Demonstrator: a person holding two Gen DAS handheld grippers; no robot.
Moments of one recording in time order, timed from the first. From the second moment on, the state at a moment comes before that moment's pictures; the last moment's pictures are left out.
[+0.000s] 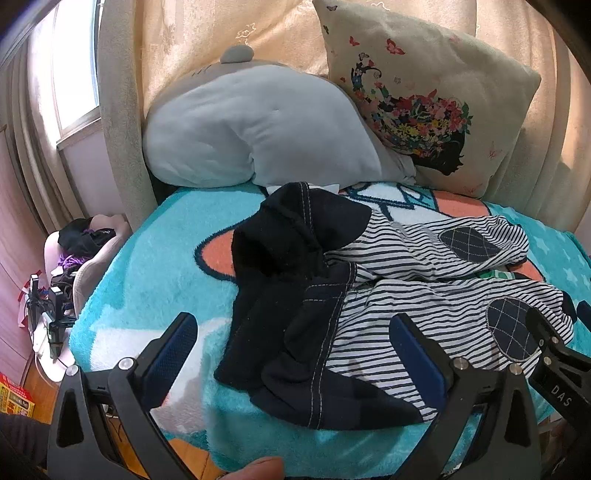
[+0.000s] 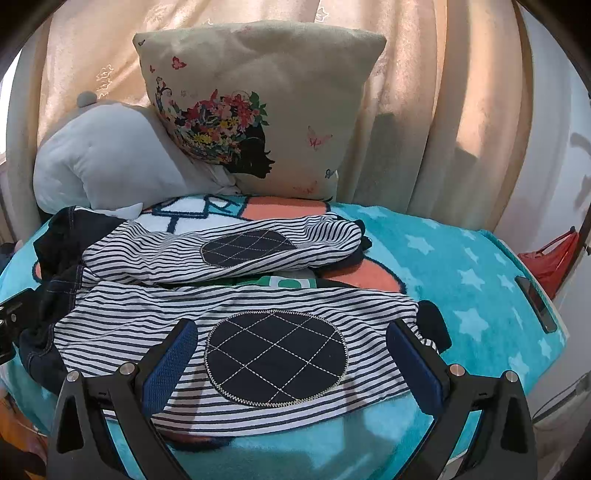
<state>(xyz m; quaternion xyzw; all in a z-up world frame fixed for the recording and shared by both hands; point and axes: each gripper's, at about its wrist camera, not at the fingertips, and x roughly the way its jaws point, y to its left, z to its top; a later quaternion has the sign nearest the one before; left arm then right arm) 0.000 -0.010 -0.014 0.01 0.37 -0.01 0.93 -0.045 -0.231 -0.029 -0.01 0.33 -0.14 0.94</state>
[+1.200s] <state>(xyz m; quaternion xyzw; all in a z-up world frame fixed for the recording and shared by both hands) 0.018 -0.002 -0.035 0.00 0.40 0.00 0.91 -0.041 -0.233 -0.037 0.00 0.34 -0.14 0.93</state>
